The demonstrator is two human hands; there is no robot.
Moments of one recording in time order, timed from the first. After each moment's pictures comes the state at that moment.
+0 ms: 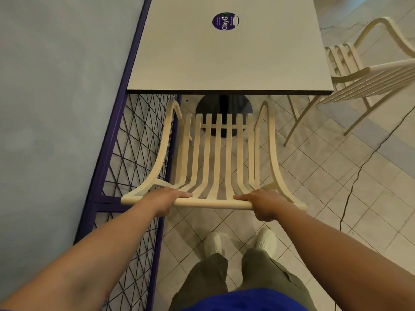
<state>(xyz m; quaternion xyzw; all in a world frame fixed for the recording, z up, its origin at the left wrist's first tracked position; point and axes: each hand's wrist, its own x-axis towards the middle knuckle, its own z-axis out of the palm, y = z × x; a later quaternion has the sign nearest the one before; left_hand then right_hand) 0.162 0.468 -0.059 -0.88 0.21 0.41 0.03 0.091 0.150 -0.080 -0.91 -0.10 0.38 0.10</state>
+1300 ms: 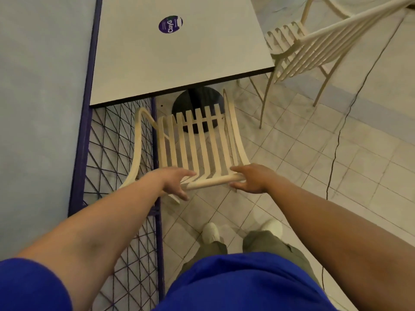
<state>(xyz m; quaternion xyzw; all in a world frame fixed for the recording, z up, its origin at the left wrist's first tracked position) 0.157 0.332 -0.002 -0.83 0.29 0.47 0.07 0.038 0.074 -0.033 -0.92 0.02 0.32 0.23</state>
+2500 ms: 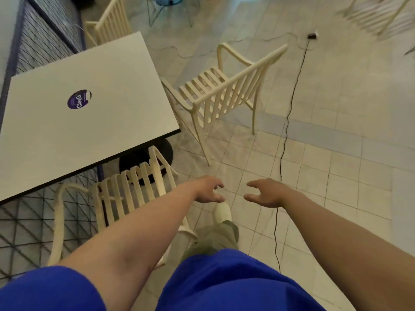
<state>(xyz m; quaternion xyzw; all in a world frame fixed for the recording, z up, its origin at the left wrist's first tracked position) 0.160 -0.093 -0.005 -0.80 0.39 0.46 0.00 0.006 -0.272 -0.026 -0.89 0.19 0.31 0.26</state>
